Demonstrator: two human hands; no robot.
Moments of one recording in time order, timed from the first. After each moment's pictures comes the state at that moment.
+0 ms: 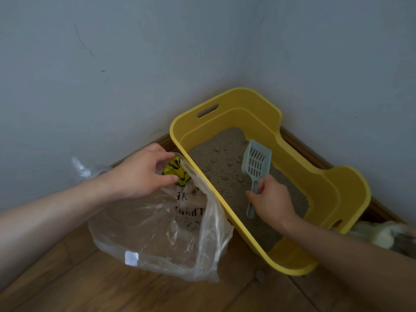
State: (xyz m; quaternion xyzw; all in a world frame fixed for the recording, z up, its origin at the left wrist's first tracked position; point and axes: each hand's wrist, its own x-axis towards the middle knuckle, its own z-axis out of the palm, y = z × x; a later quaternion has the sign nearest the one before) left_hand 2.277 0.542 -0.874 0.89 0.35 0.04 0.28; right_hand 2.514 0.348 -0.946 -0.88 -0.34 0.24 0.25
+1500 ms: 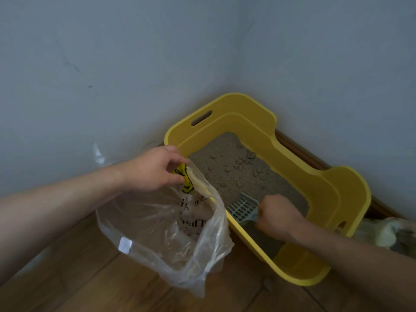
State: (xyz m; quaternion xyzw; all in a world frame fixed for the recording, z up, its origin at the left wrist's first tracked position) left_hand 2.317 0.586 -0.874 0.93 0.22 -0.04 0.28; right_hand 2.519 0.349 -0.934 -0.85 -0.43 0.29 -0.07
